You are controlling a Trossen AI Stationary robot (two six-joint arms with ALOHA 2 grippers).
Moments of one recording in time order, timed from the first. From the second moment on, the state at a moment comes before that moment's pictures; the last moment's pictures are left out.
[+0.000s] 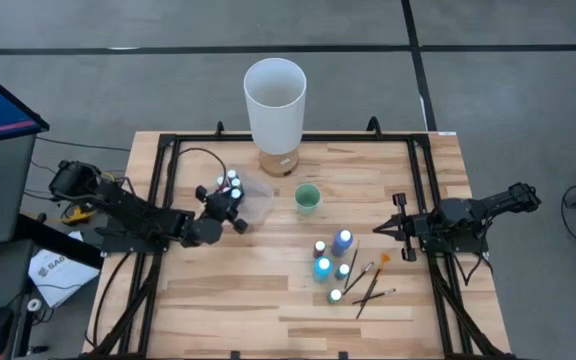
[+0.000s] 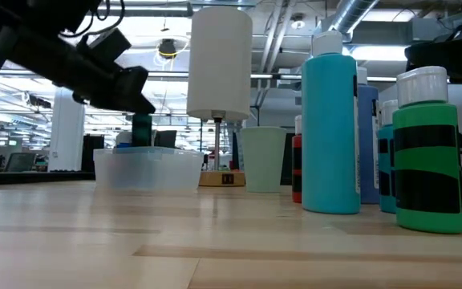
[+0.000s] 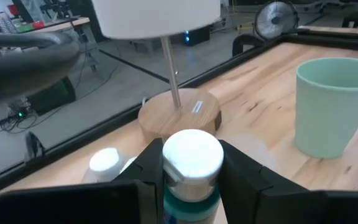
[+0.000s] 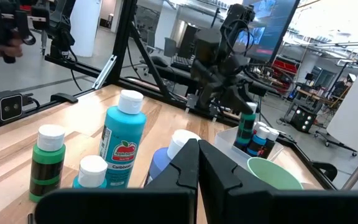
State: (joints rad) left arm -0.26 1.29 0.36 0.40 -1.17 -0.36; right arm 0.33 0.02 0.02 0.01 0.18 -0.31
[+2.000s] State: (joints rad) left arm -0.23 1.29 0.23 0.41 -1.05 -0.40; right arm 0.33 0.02 0.02 0.01 0.18 -0.31
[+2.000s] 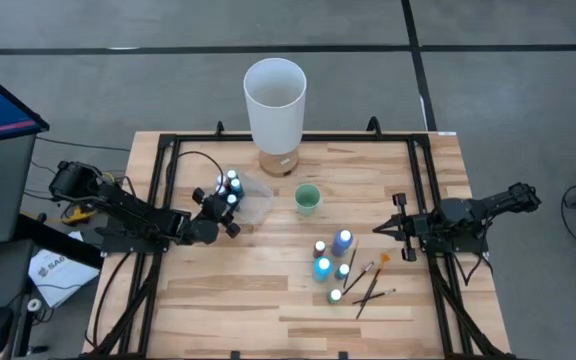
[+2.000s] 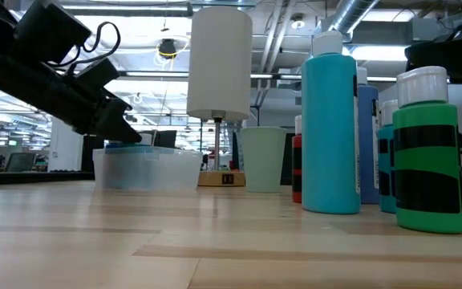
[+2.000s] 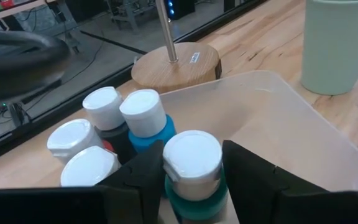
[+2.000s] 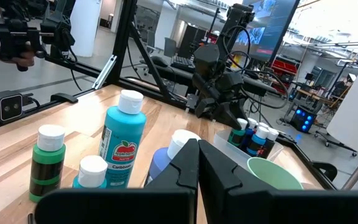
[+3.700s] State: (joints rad) left arm -0.23 1.29 0.23 0.45 -1.13 -0.27; right arm 0.33 0.02 0.02 0.01 0.18 -0.31
